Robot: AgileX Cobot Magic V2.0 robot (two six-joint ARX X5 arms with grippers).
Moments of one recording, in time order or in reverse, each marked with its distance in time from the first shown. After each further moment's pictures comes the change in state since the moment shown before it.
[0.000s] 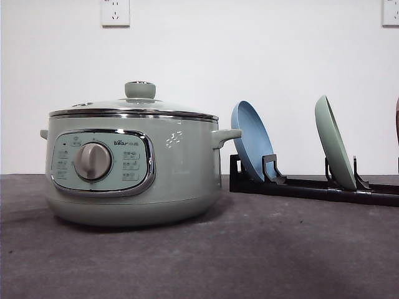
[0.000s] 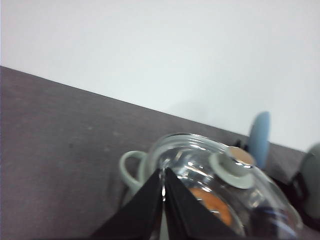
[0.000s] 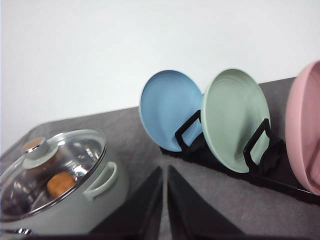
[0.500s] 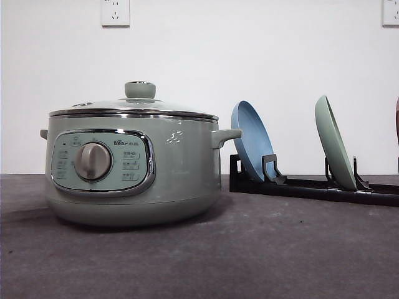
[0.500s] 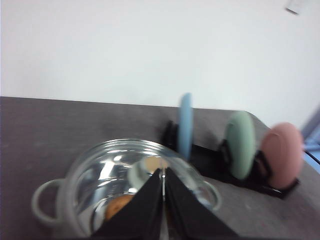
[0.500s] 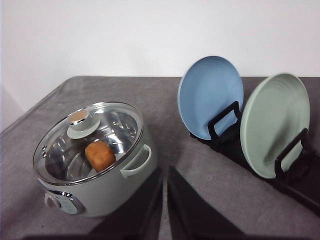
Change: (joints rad) left_arx -0.074 0.321 0.415 -0.158 0.236 0.096; right_arx 0.001 0.290 0.376 -0.241 -0.169 -0.170
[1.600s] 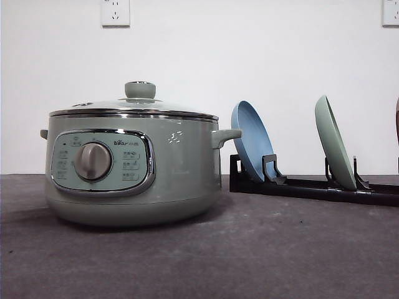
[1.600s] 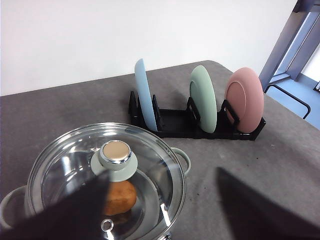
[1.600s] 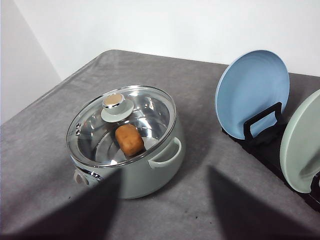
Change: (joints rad) left_arx -0.089 0.140 0.221 -0.225 0.093 0.207; right_arx 0.062 0.150 0.133 -0.068 -0.097 -0.101
